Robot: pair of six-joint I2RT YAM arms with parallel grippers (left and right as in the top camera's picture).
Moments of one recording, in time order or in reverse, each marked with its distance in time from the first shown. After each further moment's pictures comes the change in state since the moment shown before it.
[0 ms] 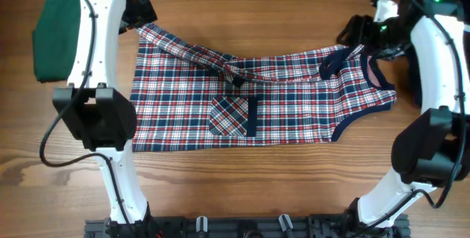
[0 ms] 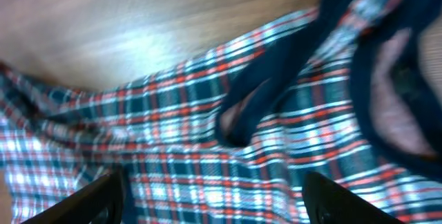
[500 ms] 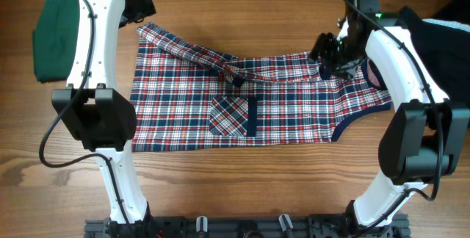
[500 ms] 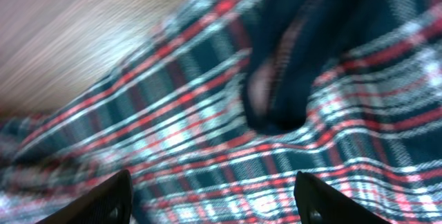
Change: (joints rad) left arm 0.001 -0.005 -0.002 0.083 0.000 0.001; right arm 0.173 0.000 -0.253 0.195 0.137 0.451
